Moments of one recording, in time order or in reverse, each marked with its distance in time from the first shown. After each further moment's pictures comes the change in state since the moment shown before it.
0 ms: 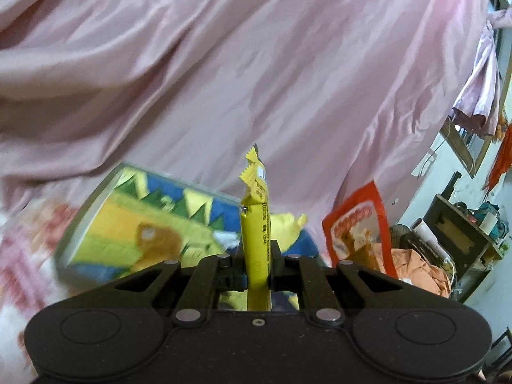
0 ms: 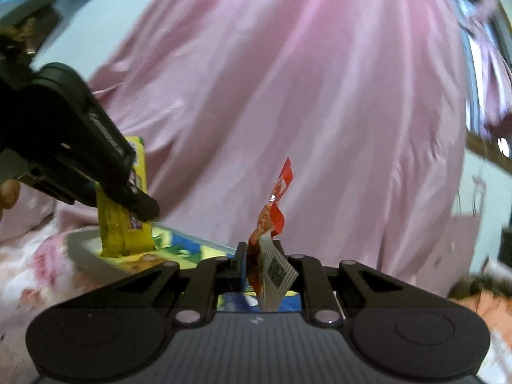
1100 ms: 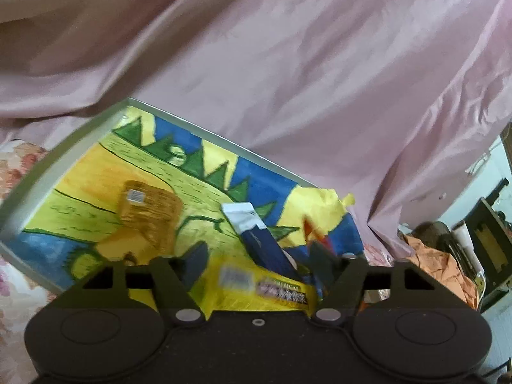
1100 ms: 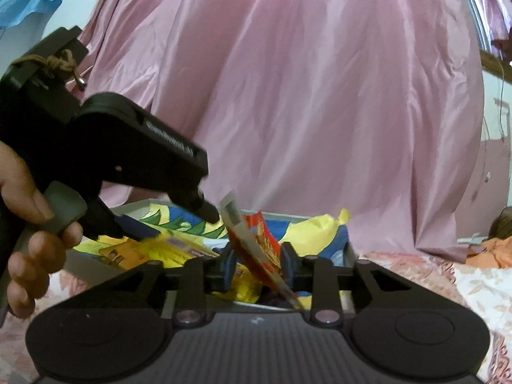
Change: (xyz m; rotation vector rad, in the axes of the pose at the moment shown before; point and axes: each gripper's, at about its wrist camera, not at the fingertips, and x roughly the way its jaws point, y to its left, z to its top) left arm 0.093 0.018 -0.008 -0.157 0.153 0.145; right arm 0.065 -0.032 -0.036 0.160 0.133 0.117
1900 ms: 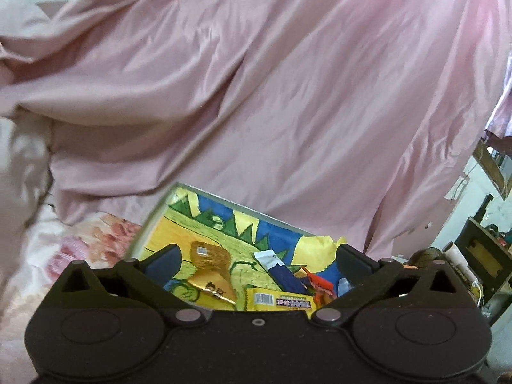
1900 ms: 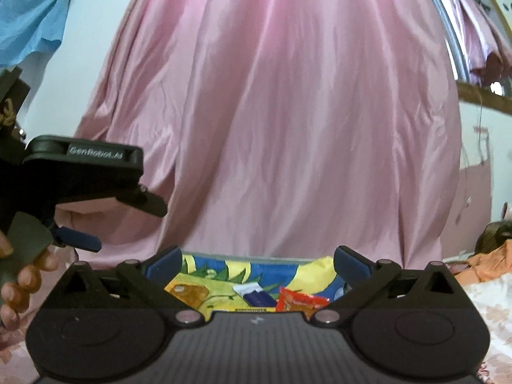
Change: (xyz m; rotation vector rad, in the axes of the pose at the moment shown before) left arm -0.150 0.020 -0.008 0.105 -0.236 0.007; right arm -0.091 0.032 0.043 0.049 -0.141 -0.035
